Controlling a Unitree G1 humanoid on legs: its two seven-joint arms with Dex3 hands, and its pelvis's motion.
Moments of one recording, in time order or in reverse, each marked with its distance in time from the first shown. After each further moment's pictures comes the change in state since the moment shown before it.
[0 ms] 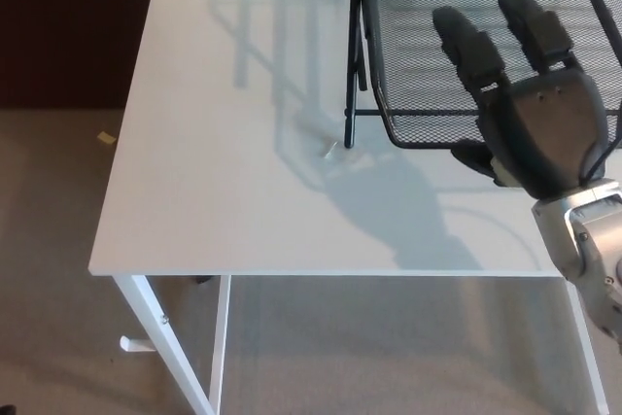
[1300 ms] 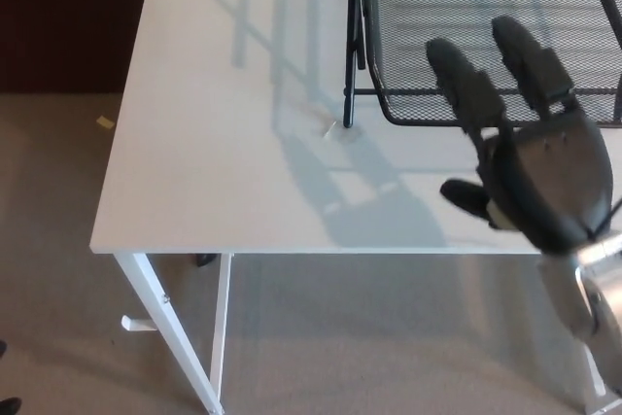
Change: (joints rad) left_arm -0.014 0.013 -0.033 -0.016 0.011 -0.002 -0.008; right_arm 0.255 -0.067 0.025 -0.374 0.028 0.003 -0.003
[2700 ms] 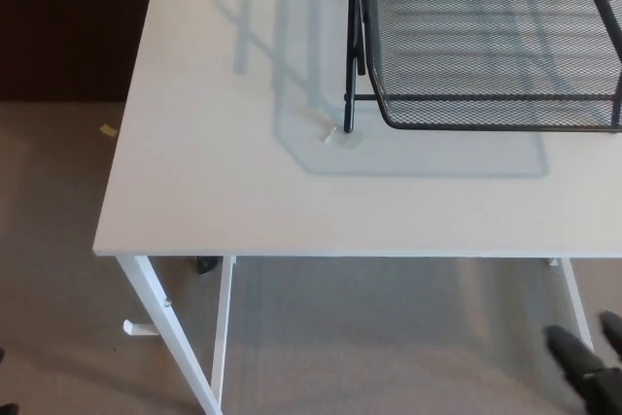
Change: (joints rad) left_arm 0.008 -0.004 0.016 0.009 -0.005 0.000 -0.010; right_arm 0.931 -0.170 -0.262 -0.261 0.161 -0.348 -0.119
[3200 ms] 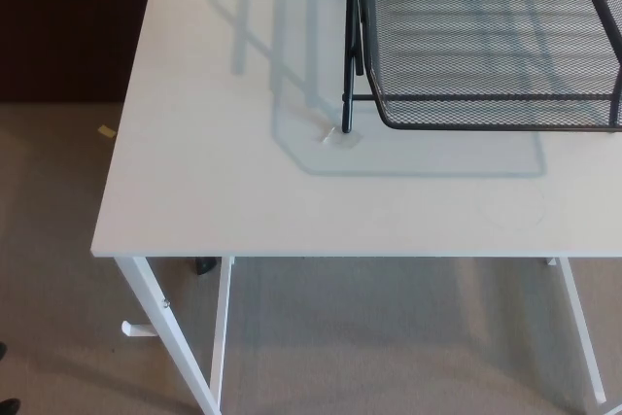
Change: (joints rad) left_arm -0.008 -0.002 -0.002 0.000 0.000 0.000 0.000; right_arm -0.074 0.023 -0.152 0.359 0.235 -0.026 0.154
